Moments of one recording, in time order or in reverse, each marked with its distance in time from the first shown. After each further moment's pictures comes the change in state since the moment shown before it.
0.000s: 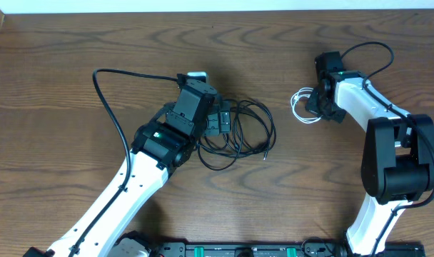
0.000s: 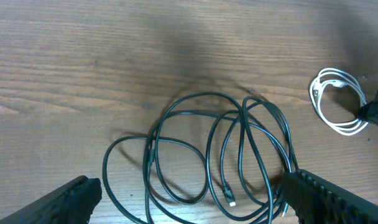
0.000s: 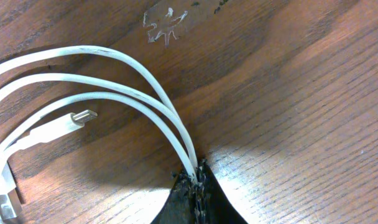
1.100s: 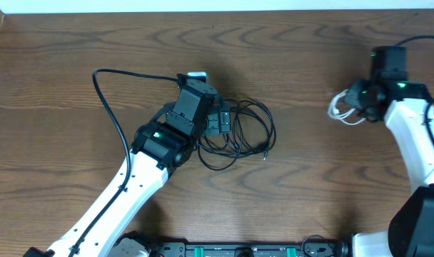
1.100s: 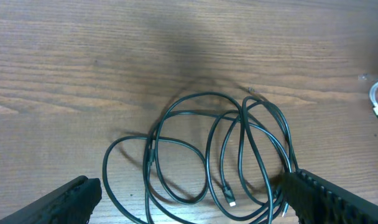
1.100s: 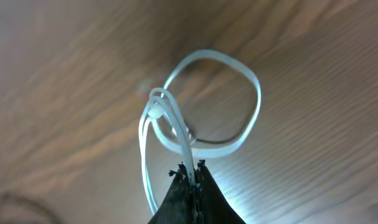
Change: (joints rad) left arm 0.000 0.000 0.000 0.000 0.000 0.000; right arm -0.209 -0.420 -0.087 -0.008 -0.079 -0.149
